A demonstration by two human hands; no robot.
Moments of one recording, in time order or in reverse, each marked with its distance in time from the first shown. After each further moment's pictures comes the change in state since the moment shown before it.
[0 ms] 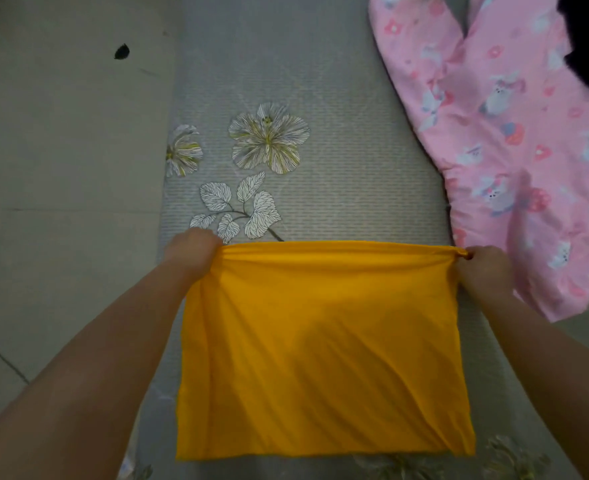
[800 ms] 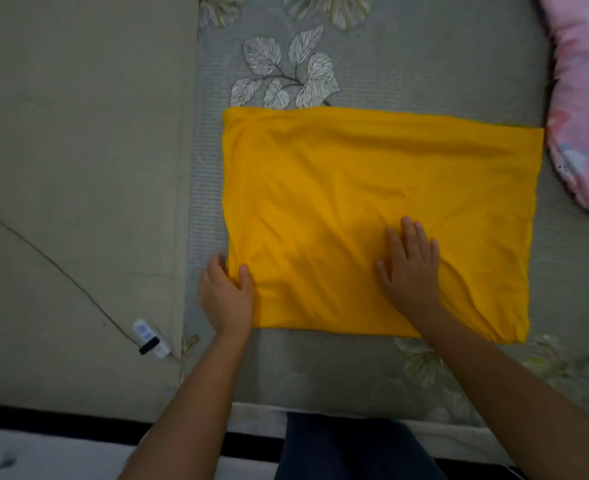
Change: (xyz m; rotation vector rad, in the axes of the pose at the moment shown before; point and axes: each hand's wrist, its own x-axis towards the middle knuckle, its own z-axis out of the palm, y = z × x) left_hand -0.172 0.068 0.174 -1.081 0.318 -0.722; right_hand -0.203 -0.032 0.128 -0.201 -0.129 -0.565
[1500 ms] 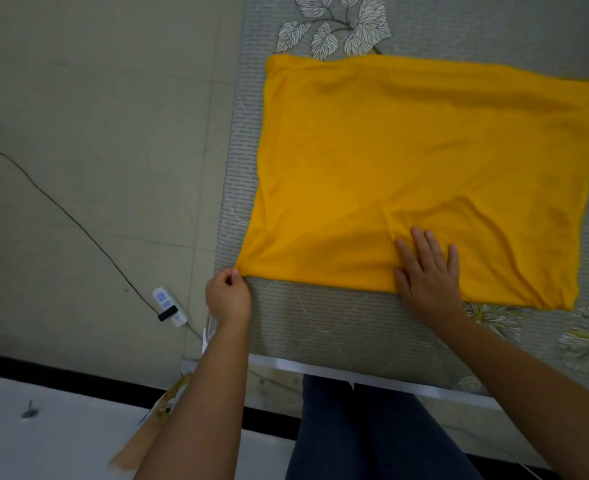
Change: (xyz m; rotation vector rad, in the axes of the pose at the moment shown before) left_hand -0.027 -0.080 -0.017 -0.230 0.009 -0.369; right_hand -0.069 -0.006 0.038 -0.078 -0.053 -0.153
